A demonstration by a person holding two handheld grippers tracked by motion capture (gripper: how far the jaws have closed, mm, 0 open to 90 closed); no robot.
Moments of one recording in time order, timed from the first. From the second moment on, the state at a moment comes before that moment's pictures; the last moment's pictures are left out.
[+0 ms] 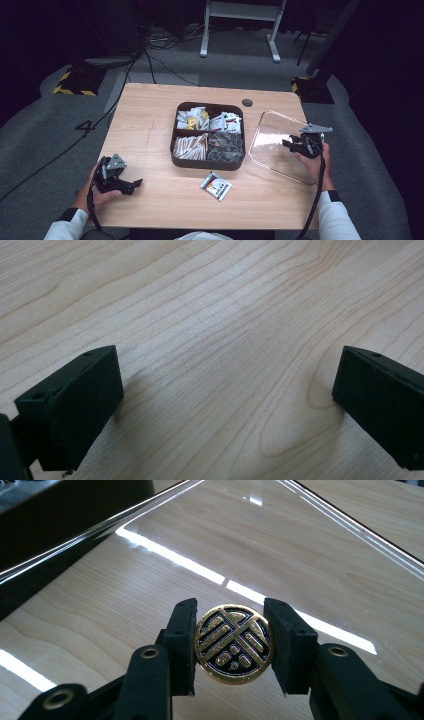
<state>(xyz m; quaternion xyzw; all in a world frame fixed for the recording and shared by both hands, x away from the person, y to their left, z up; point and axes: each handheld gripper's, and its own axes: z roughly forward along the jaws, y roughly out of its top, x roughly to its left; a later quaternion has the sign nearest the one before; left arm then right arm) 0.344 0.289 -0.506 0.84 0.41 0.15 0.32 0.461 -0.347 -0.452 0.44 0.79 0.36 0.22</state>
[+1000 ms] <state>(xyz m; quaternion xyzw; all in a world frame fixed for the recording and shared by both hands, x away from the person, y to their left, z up) 0.344 0.288 -0.507 0.84 0.41 0.15 0.32 0.462 -0.329 -0.406 0.41 0.80 0.37 0.23</state>
